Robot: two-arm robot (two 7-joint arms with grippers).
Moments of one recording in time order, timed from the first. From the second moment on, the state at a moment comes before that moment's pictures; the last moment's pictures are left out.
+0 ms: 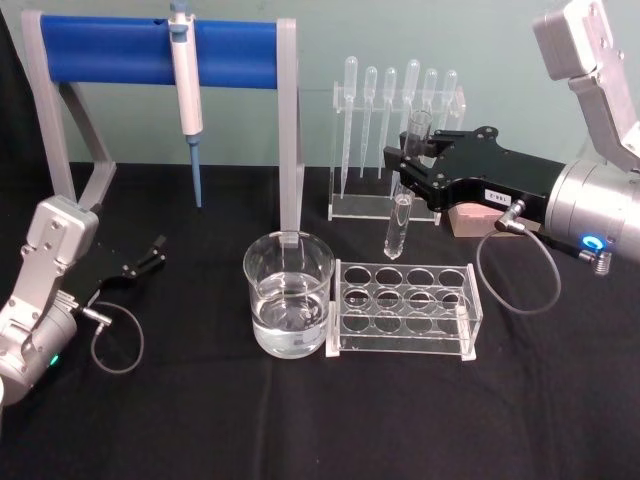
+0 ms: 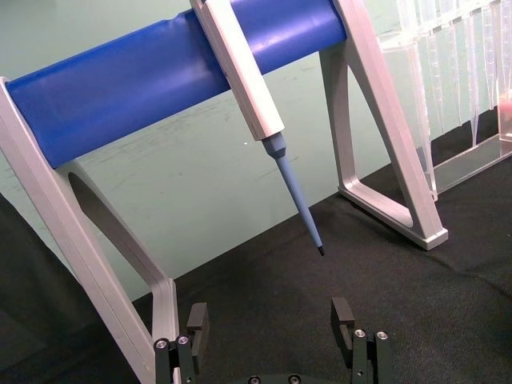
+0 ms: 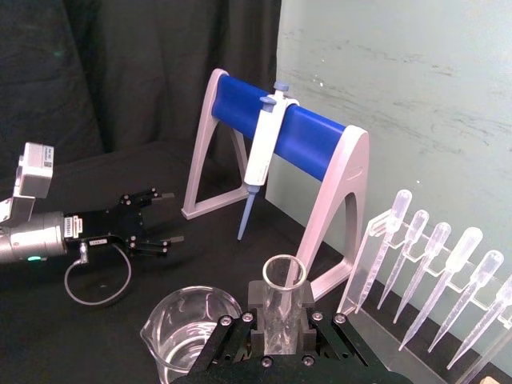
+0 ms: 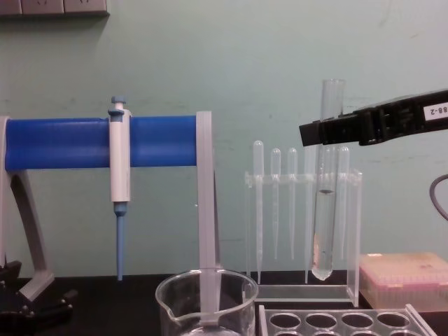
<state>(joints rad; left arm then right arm) -0.20 0.60 0.45 -1.41 -0.25 -0.12 0.03 0.39 0.60 -0.37 -1.87 0.50 0.51 0.43</state>
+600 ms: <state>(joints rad) -0.20 0.60 0.45 -1.41 -0.25 -0.12 0.03 0.39 0.60 -0.37 -1.87 0.50 0.51 0.43</state>
